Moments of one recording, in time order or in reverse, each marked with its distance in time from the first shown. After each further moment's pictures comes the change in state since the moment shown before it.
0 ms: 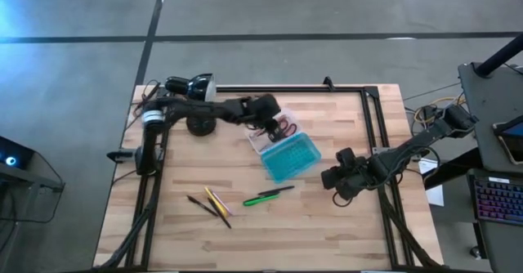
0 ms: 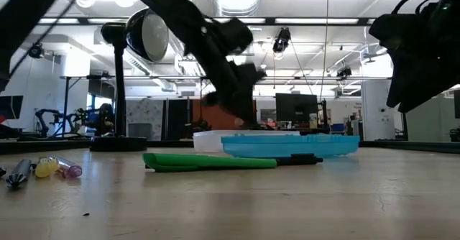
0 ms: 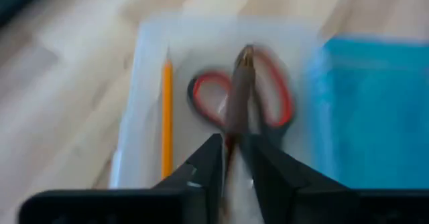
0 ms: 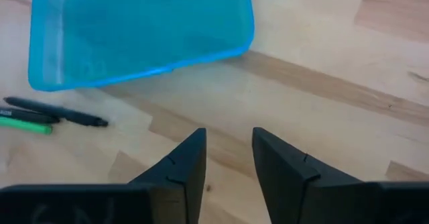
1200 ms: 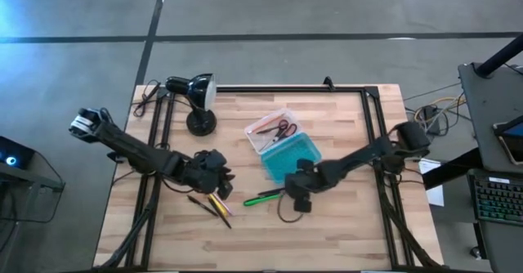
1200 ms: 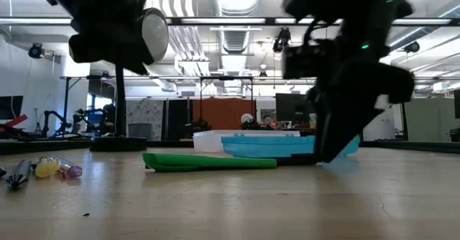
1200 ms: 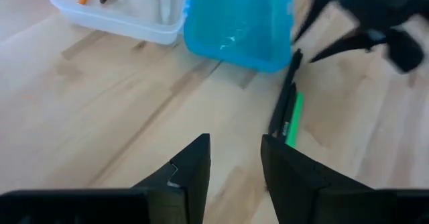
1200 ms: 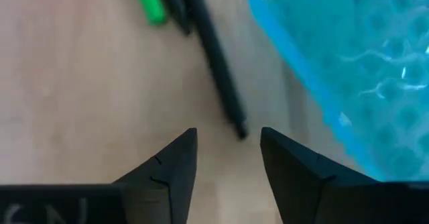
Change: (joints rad) left arm -0.722 -0.720 -0.639 -0.102 -0.446 -0.726; right arm -0.226 0.616 0.354 0.338 -0.348 -1.292
